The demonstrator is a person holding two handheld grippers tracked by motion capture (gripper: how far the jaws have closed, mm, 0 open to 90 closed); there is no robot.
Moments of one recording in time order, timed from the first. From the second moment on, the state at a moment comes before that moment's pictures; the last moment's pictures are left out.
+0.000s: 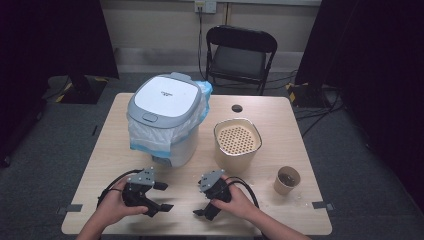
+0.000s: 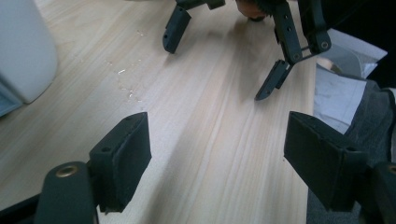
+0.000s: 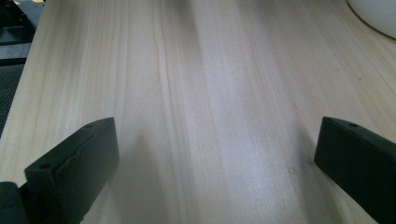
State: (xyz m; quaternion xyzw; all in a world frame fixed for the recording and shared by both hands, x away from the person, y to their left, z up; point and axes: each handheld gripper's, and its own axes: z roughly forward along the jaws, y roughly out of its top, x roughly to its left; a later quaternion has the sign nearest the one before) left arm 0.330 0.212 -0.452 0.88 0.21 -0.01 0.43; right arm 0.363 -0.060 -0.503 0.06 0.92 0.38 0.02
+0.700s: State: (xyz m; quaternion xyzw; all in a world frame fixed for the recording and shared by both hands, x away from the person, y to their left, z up) left arm 0.338 0.232 -0.393 0.86 0.24 0.00 0.45; right arm 0.363 -0.060 -0.503 0.06 0.92 0.38 0.03
